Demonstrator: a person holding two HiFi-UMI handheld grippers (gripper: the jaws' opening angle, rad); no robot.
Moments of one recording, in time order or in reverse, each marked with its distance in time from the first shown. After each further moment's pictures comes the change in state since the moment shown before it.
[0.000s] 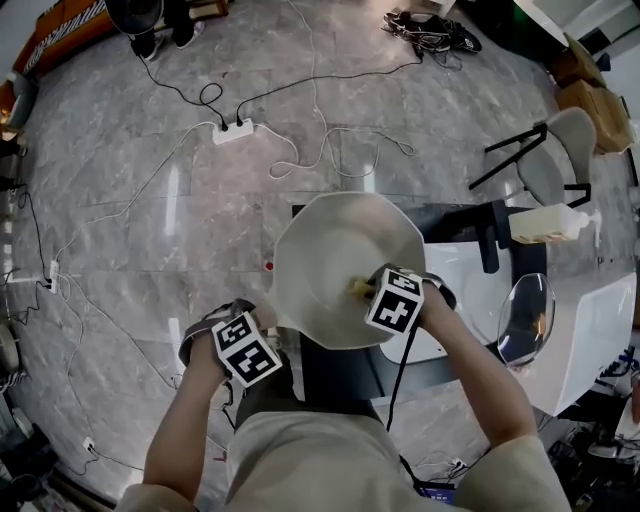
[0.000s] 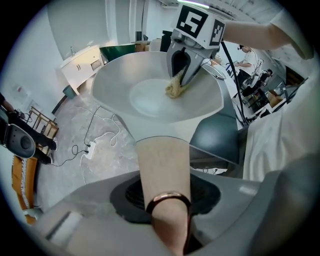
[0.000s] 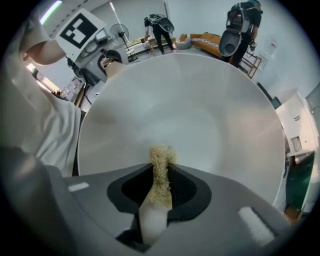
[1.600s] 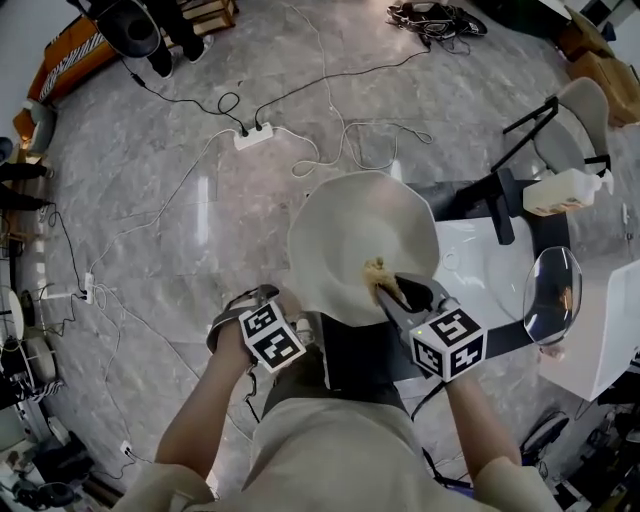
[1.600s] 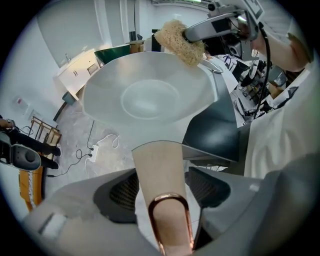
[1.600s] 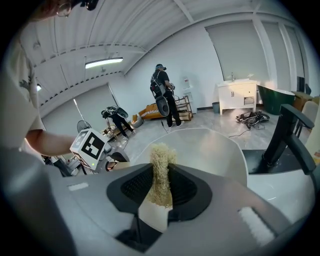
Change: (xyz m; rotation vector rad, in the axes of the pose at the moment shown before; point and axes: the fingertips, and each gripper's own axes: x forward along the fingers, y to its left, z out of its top) left arm -0.003 -0.014 0.003 0.050 0.024 0.052; right arm -0.128 0.033 0.032 0.662 -0.897 -0.145
